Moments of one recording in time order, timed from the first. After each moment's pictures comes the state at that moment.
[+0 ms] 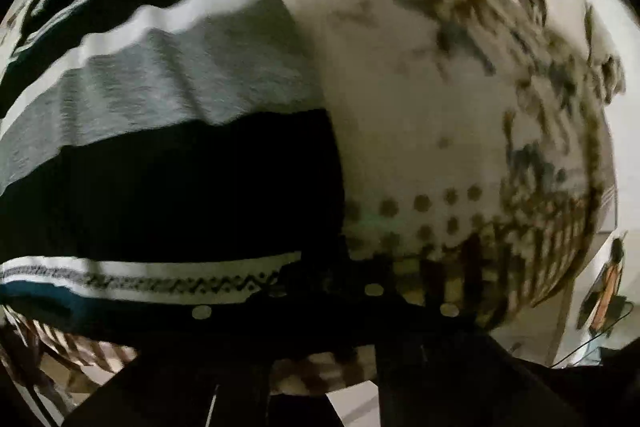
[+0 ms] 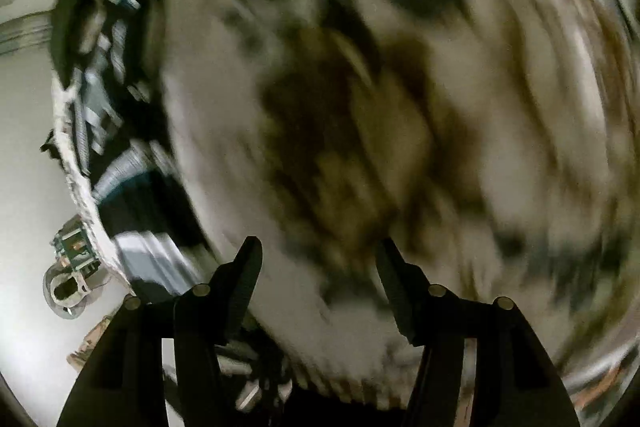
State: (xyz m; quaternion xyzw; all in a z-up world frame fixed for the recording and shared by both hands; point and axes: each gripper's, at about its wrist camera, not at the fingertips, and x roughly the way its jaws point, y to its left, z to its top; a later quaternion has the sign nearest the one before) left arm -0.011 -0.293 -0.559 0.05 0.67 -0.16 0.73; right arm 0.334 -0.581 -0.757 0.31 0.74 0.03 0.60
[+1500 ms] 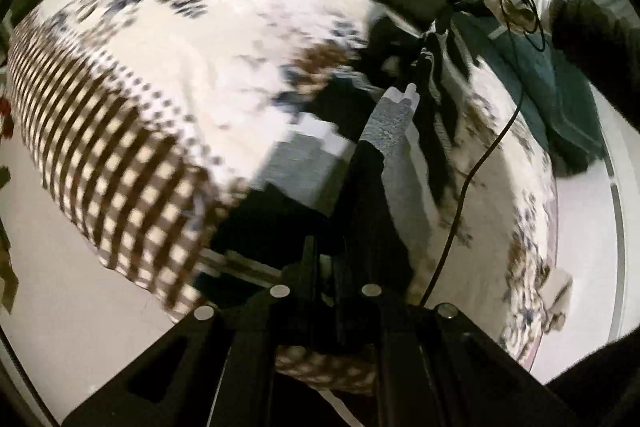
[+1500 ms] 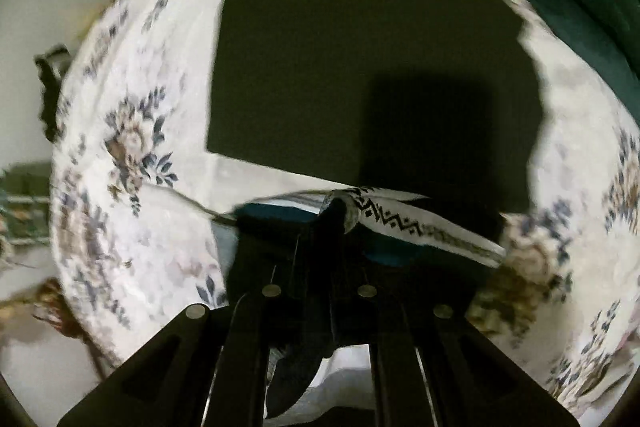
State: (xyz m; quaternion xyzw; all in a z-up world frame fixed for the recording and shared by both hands) left arm 0.018 0.127 -0.453 -0.26 0.55 0.02 0.79; right arm 0.747 -0.083 -0.624 0.04 0.69 0.07 0.72
